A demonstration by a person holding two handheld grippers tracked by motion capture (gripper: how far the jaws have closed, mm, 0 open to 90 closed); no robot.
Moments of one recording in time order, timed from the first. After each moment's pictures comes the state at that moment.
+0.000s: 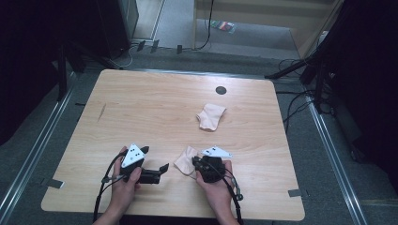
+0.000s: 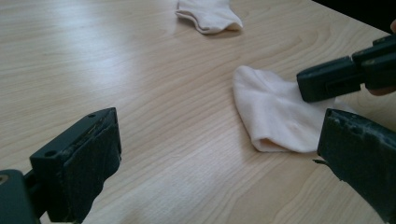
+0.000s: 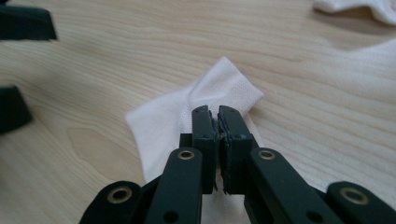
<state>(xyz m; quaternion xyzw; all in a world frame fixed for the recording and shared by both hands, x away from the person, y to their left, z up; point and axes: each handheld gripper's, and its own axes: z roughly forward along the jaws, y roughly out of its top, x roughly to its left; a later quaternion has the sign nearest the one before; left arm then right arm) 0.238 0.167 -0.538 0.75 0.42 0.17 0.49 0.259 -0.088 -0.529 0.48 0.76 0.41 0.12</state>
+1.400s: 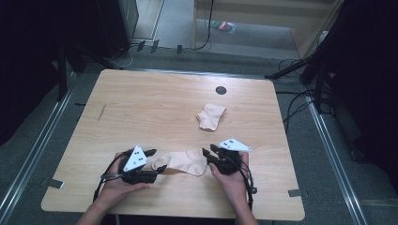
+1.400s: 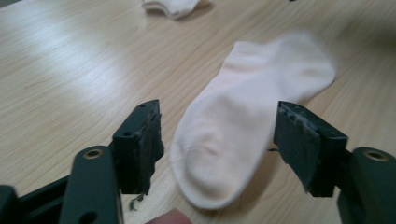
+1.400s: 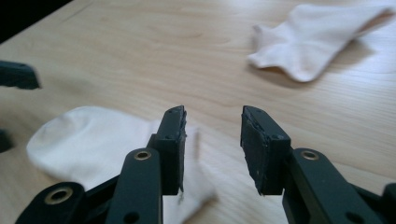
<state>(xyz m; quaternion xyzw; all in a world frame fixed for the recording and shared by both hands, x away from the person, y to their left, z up) 0.243 0.184 -0.531 0.80 0.31 0.17 0.48 0.280 -0.137 -0.514 0.46 0.74 0.46 0.15</state>
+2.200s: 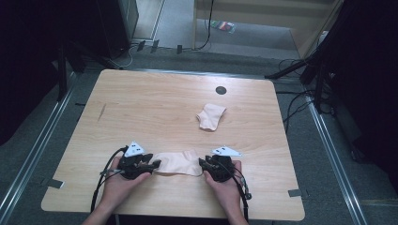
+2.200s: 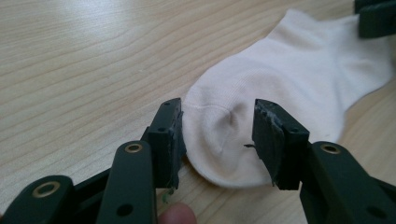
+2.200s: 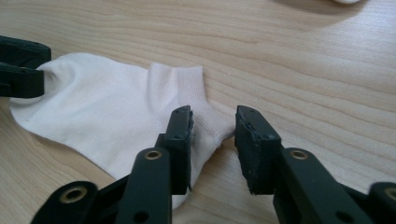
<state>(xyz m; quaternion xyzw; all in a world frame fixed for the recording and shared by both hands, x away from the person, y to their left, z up) 0.253 0.176 -0.548 0.79 0.45 0.15 0.38 0.268 -0.116 -0.541 0.49 0.76 0.40 0.12</state>
